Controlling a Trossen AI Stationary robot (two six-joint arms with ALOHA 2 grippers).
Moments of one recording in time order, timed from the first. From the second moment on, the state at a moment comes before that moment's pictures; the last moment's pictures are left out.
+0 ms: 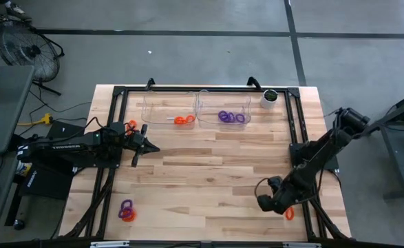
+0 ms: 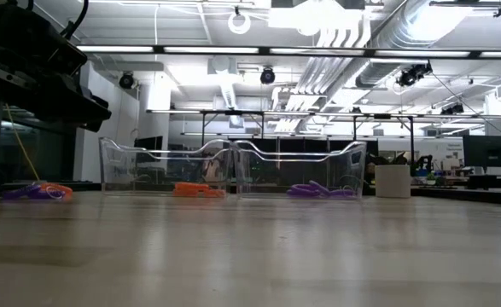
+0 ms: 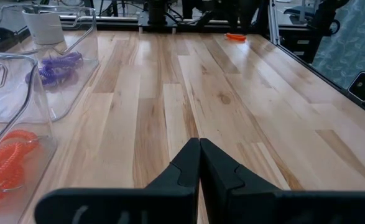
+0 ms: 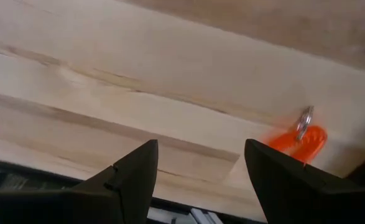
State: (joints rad) left arm 0.21 0.33 0.02 0.05 0.35 0.05; right arm 0.83 1.42 0.75 -0.57 -0.20 2.20
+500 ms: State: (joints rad) left arm 0.21 0.33 0.02 0.05 0.35 0.05; right arm 0.89 1.75 1.02 -0.80 -0.31 2.27
